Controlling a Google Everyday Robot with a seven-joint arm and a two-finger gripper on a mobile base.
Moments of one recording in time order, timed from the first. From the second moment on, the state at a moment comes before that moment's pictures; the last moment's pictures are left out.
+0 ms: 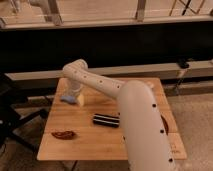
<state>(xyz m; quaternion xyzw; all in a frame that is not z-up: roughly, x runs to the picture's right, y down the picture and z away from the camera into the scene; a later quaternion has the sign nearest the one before) -0.196 0.071 0.903 -0.25 -0.27 -0.39 0.84</state>
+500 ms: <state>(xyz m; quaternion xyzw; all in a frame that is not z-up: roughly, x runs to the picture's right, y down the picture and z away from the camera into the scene) -0.207 0.073 0.904 -0.25 -0.26 -0.37 0.86</state>
